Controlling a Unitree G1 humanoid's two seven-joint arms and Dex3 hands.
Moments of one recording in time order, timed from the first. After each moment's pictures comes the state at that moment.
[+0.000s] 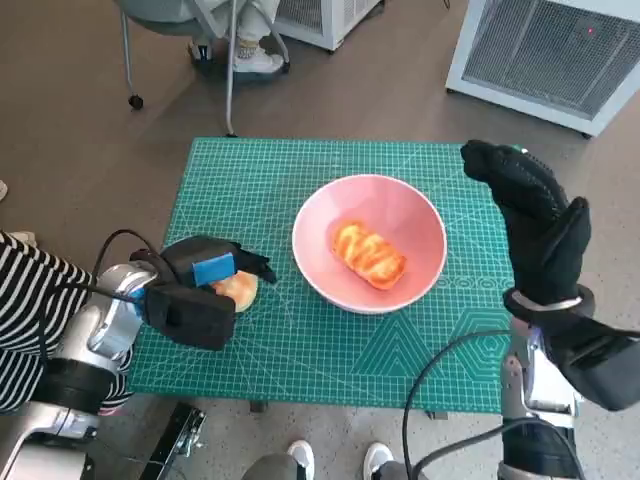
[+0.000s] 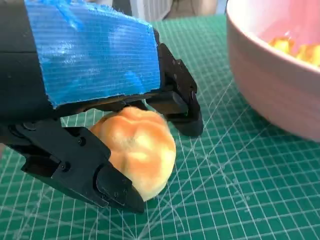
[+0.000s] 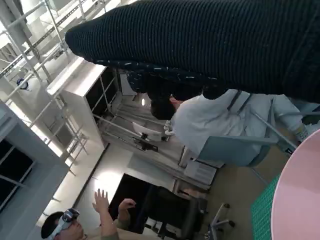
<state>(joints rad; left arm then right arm) -0.54 0.68 -0.28 0.44 0.51 -0.38 -0.44 -0.42 -0.15 -0.14 0.19 0.27 -0.53 0.37</state>
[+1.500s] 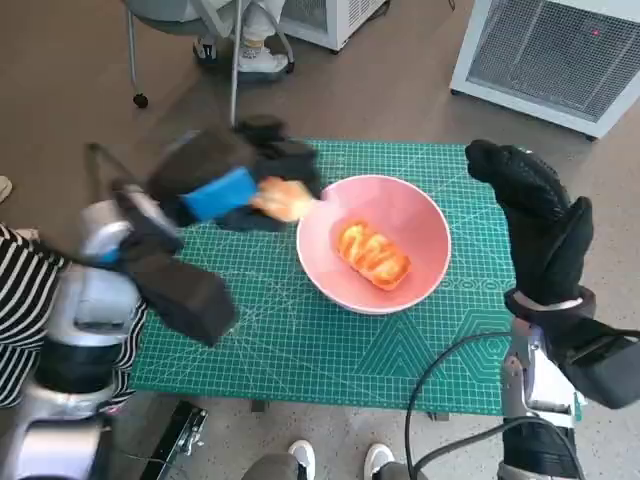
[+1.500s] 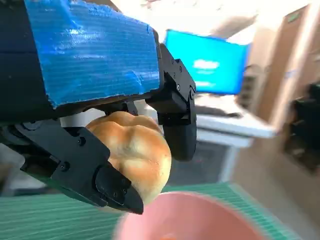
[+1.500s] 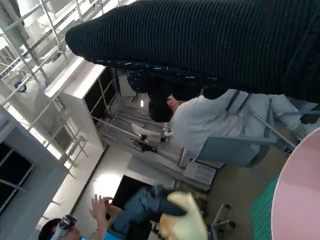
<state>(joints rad) -0.75 0.49 -0.19 0.12 0.39 -0.34 -0.40 -0.42 -0.15 -0.15 0.20 0.28 -0.54 0.37</state>
